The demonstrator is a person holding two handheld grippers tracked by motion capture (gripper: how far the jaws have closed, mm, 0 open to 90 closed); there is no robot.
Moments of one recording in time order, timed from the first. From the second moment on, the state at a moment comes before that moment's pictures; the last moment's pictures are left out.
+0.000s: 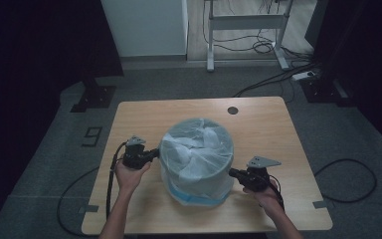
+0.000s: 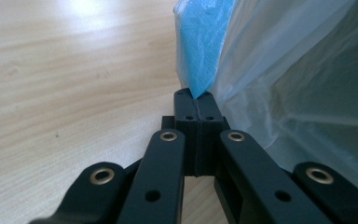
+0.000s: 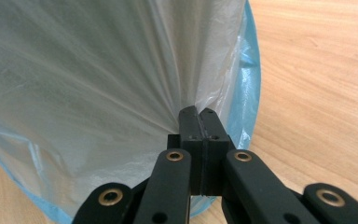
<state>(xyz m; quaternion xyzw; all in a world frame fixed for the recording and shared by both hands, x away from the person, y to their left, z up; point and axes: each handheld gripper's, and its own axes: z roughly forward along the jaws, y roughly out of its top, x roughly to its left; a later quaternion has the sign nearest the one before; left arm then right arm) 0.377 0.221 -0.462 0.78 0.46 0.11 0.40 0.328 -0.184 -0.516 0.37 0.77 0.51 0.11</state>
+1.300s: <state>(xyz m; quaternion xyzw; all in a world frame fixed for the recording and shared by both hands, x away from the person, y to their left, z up) 0.337 0.231 -0.381 0.78 0.29 0.16 0.53 0.283 -0.229 -0.503 0.37 0.70 0.58 0.16</state>
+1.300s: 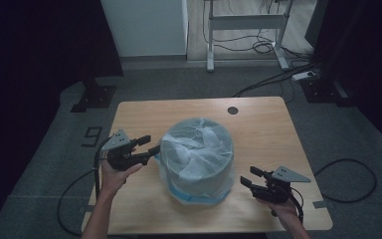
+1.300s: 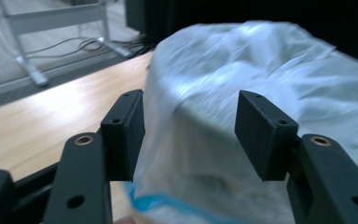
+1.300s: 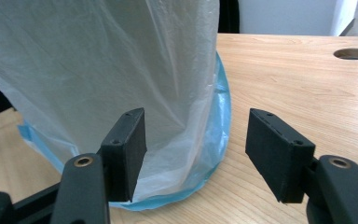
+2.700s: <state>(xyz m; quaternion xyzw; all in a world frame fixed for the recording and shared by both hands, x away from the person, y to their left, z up) 0.394 0.121 -0.363 0.94 0.17 0.07 0.27 0.278 -0.231 -0.509 0.37 0.71 0.59 0.12</state>
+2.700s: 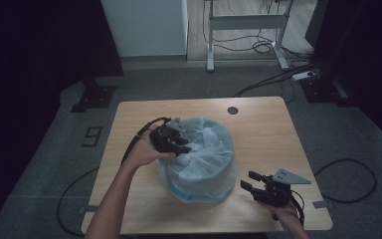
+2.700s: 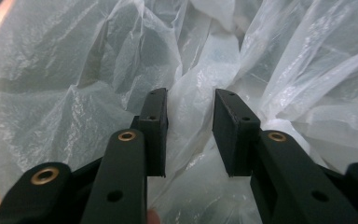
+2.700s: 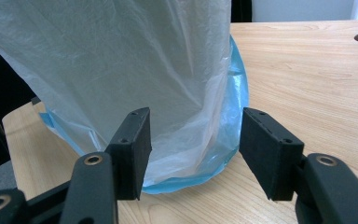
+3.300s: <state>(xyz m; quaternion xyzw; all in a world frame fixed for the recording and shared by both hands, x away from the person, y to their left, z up) 0.391 0.144 -0.344 0.90 0.17 0.08 0.40 0.279 -0.232 -0.512 0.38 0.71 0.58 0.12</state>
